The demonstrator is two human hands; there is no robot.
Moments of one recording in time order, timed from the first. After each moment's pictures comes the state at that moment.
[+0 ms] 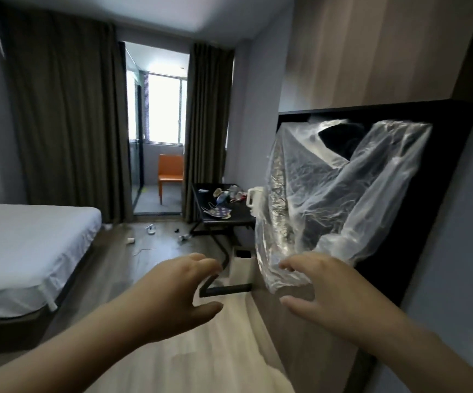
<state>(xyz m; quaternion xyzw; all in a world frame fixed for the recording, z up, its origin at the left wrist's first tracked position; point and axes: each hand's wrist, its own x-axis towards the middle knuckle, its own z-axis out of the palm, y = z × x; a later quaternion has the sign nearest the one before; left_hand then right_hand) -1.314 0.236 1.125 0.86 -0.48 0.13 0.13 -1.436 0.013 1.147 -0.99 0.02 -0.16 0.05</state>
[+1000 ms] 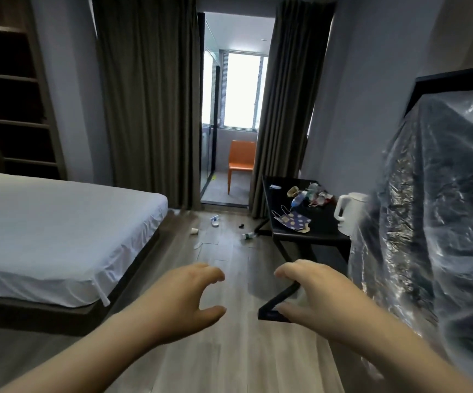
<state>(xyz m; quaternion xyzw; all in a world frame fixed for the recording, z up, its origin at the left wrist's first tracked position) -0.912 0.178 1.046 0.93 -0.32 0.07 0.14 -0.960 -0.066 1.071 -0.99 -0.12 -0.07 0.08</state>
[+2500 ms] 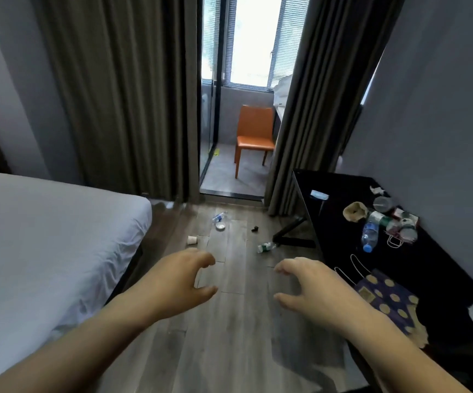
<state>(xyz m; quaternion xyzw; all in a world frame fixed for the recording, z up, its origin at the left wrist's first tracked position) -0.076 0.170 0.972 0.95 -0.27 0.01 0.17 -0.126 -0.087 0.987 -0.99 -0.07 0.02 0.11</state>
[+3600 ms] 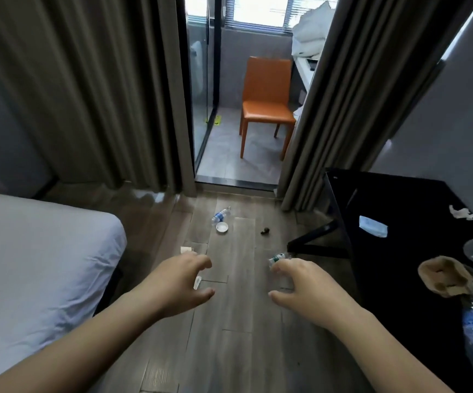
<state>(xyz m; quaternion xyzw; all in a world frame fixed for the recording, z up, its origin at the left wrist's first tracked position) 0.450 0.089 0.895 0.95 -0.24 -0.12 0.15 0.401 -0.161 0.917 -0.98 -0.03 0.12 0.17</state>
